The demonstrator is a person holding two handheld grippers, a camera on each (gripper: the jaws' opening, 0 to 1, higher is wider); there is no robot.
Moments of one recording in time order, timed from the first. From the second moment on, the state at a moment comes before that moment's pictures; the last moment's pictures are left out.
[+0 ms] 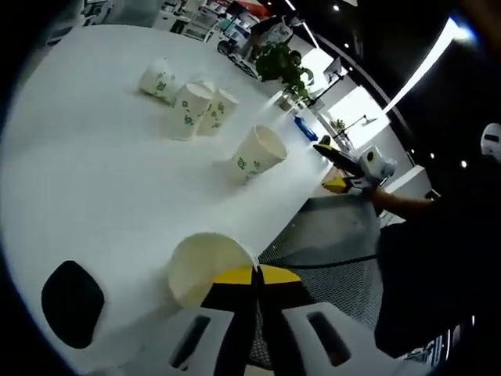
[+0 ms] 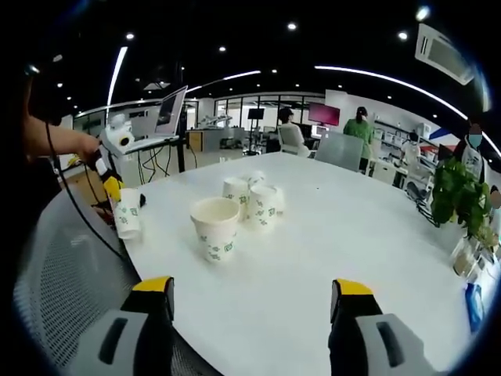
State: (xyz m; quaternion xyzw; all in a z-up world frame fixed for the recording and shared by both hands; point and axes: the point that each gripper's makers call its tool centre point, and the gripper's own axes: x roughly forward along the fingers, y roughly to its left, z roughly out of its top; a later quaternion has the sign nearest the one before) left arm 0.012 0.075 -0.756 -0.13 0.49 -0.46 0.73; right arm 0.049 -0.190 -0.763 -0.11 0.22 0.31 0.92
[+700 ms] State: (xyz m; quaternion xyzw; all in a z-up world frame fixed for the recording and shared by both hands) left arm 0.056 0.028 -0.701 -0.09 0.40 -0.49 0.77; right arm 0.048 -0.187 -0.762 -0.10 0.22 0.32 0.92
